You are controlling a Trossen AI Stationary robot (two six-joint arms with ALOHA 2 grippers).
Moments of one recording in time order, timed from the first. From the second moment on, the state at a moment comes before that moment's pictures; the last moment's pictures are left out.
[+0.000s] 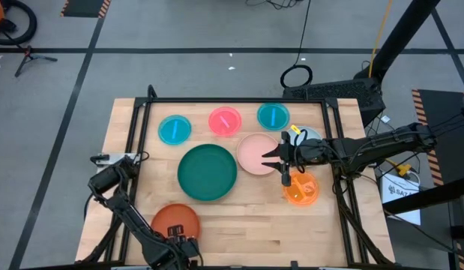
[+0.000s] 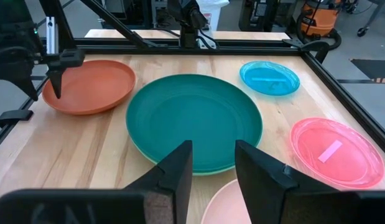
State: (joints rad) left arm -0.90 2.06 1.51 -0.88 -0.09 -1.10; right arm 0.14 1.03 0.69 -0.06 0.18 0.06
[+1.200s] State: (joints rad) left arm -0.92 2.07 1.51 -0.98 -0.15 -1.06; right arm 0.14 1.03 0.69 -0.06 0.18 0.05
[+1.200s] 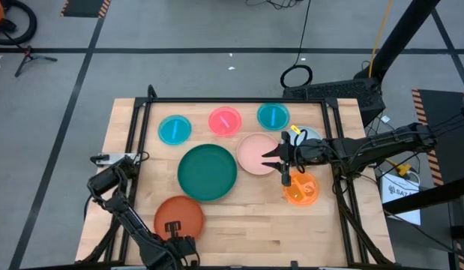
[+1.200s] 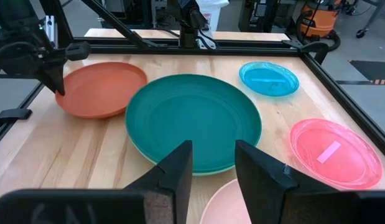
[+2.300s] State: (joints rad) left arm -0.82 1.98 1.79 -1.26 -0.22 -0.65; right arm 0.14 1.03 0.69 -0.06 0.18 0.03
